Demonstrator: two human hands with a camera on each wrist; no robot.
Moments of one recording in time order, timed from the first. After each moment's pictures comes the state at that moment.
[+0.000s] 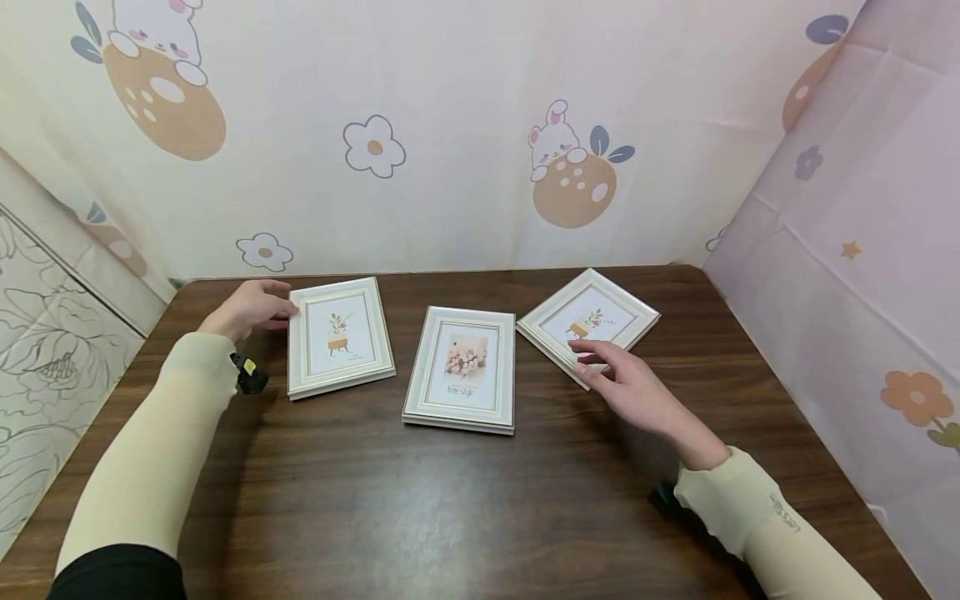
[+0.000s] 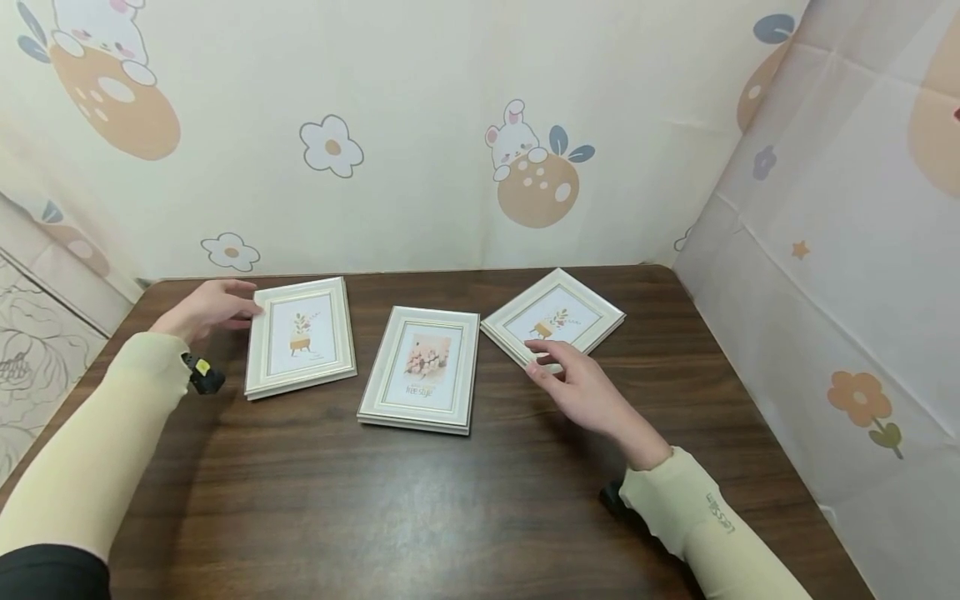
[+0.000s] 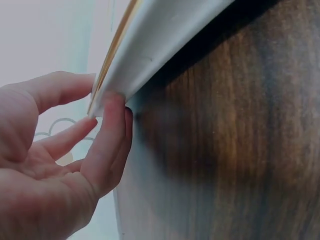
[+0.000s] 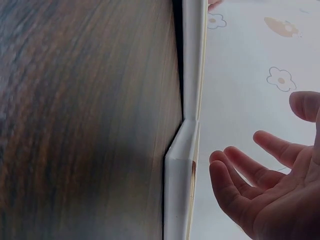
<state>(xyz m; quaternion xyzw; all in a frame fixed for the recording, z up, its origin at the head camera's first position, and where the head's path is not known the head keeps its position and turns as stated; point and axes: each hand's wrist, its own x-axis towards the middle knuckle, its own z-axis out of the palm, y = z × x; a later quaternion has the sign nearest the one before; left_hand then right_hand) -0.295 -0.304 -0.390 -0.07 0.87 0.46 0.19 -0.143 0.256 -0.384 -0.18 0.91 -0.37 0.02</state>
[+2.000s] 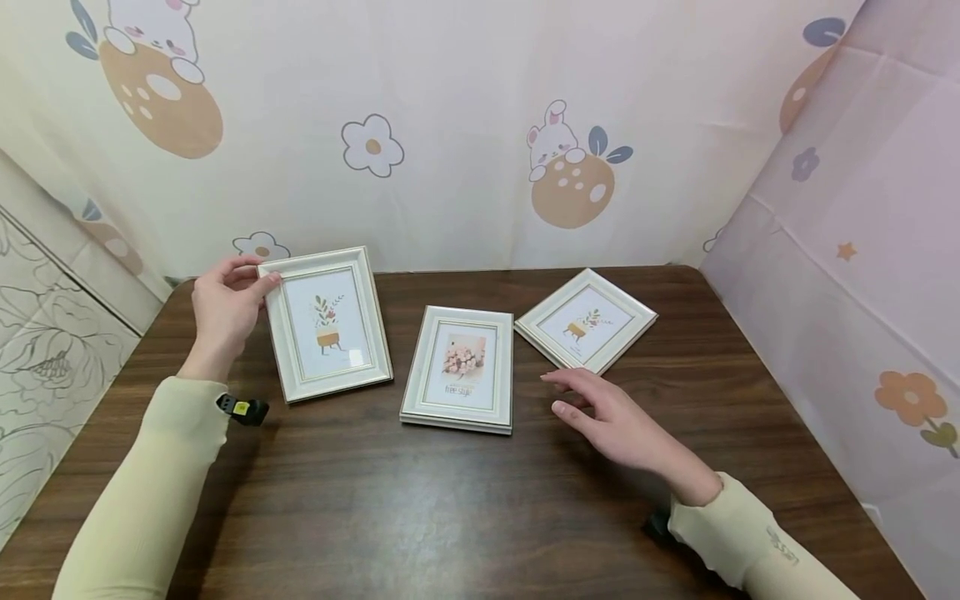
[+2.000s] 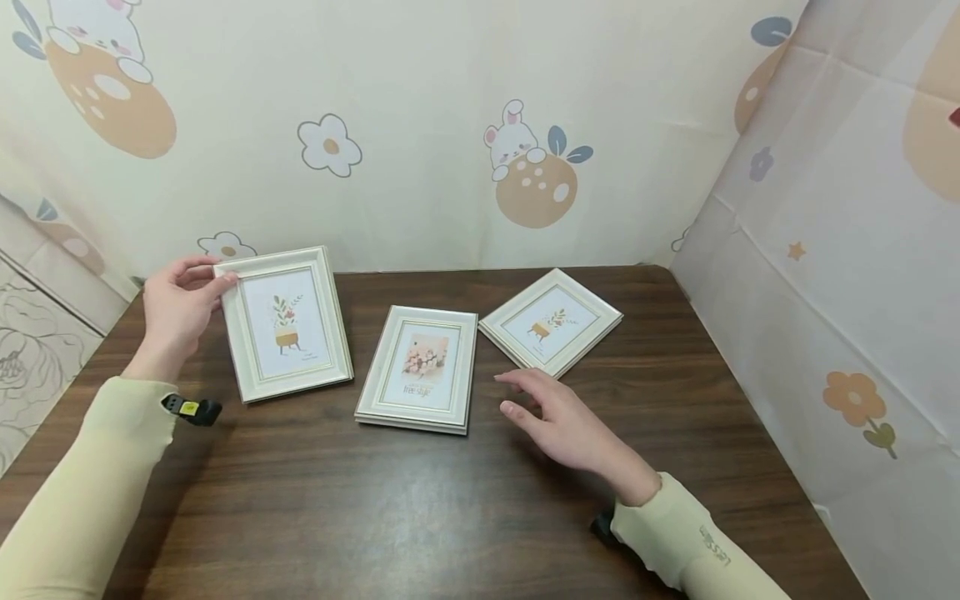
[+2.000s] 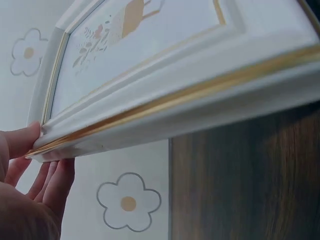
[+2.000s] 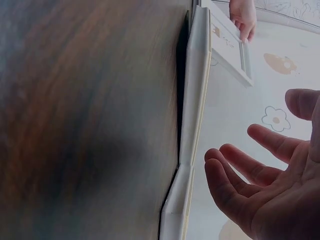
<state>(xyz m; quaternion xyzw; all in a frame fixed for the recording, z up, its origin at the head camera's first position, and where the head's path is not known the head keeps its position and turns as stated) -0.237 -0.274 -0.357 -0.12 0.82 0.54 -0.14 -0.108 0.232 -0.385 -0.25 0.90 -0.36 0.03</state>
